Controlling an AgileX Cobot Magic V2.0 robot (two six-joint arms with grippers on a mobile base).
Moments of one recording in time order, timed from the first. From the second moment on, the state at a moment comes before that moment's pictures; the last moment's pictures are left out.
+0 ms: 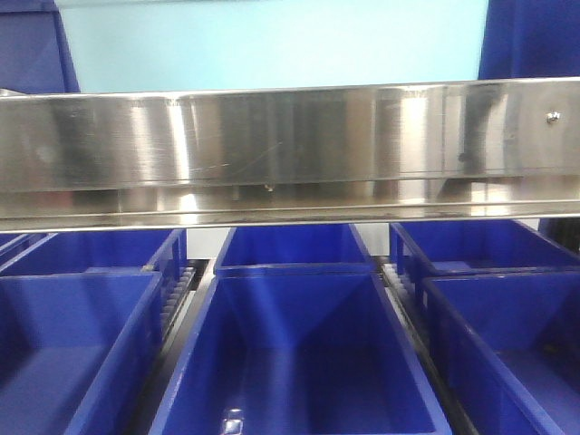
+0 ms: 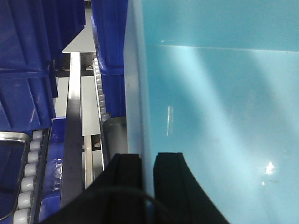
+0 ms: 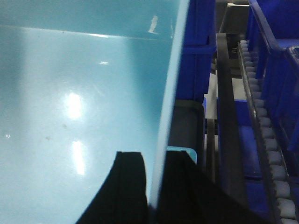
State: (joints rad) left arm -0.38 1.58 -2.03 0.03 0.88 -0.11; right arm 0.45 1.61 -2.05 -0.09 0.94 0.24
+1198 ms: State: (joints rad) left arm -0.38 1.60 -2.03 0.01 0.93 -0.11; right arm 0.45 1.61 -2.05 -0.10 0.95 0.24
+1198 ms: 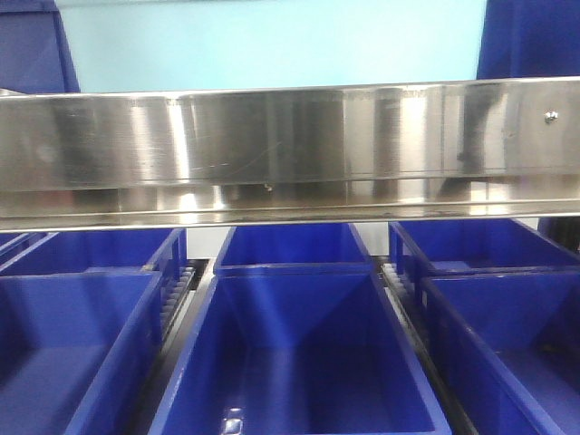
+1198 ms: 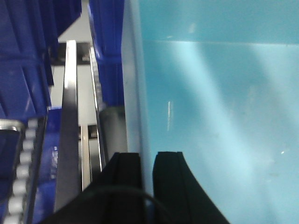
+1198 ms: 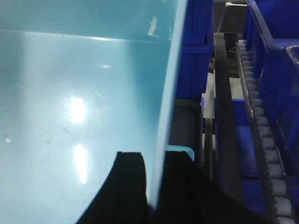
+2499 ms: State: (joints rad) left arm -0.38 1.76 -2.04 -0.05 1.18 -0.12; right arm 0.45 1.75 -2.05 -0.19 1.05 0.23
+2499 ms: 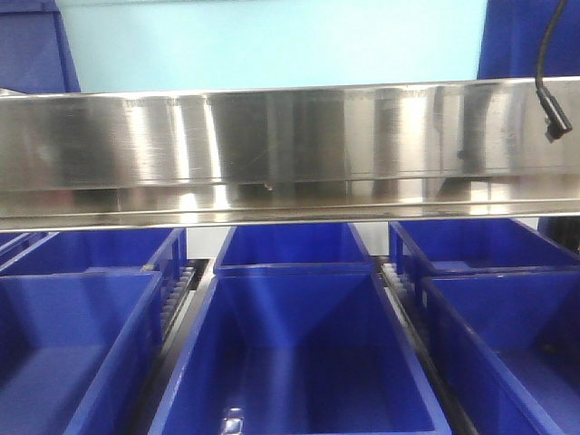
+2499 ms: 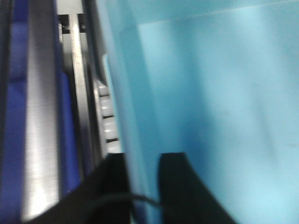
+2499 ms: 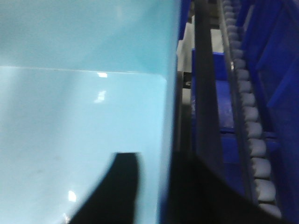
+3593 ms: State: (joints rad) left arm -0.38 1.68 -1.78 -0.03 1.23 -0.11; right arm 0.45 1.74 -1.86 -0.11 1.23 0.23
